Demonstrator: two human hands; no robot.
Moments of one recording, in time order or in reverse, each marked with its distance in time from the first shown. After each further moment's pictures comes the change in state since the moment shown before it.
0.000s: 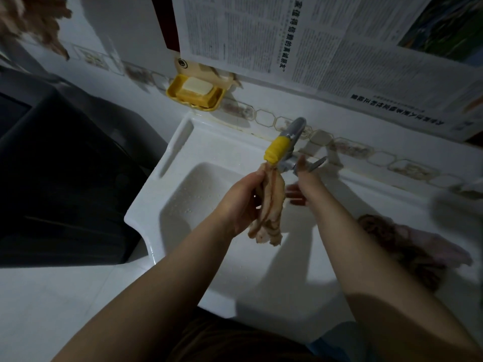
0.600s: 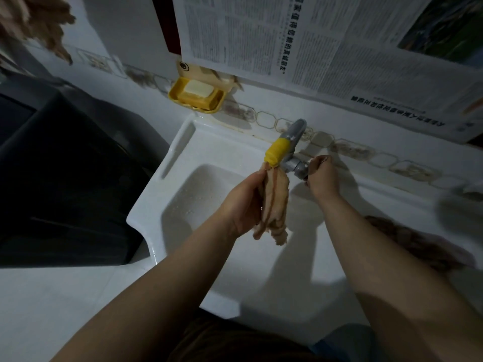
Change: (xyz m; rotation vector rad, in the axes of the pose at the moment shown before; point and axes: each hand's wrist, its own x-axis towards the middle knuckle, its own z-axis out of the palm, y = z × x) left_hand 0.007 -0.002 0.002 -0.112 -0.058 -0.061; right_hand 0.058 0.015 -0.021 -0.292 0.386 -0.422
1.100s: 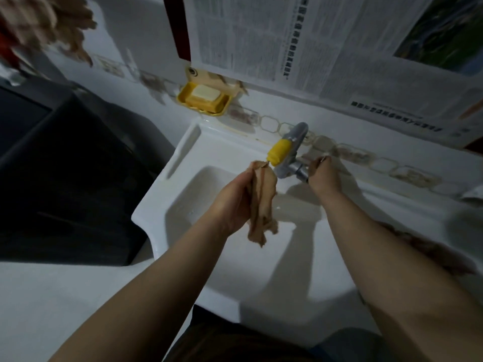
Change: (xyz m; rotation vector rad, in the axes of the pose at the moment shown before) left_hand -0.016 0.006 -0.010 -0.009 0.077 0.104; right_hand -0.003 -0.019 -0.011 -0.167 -0.058 -0.005
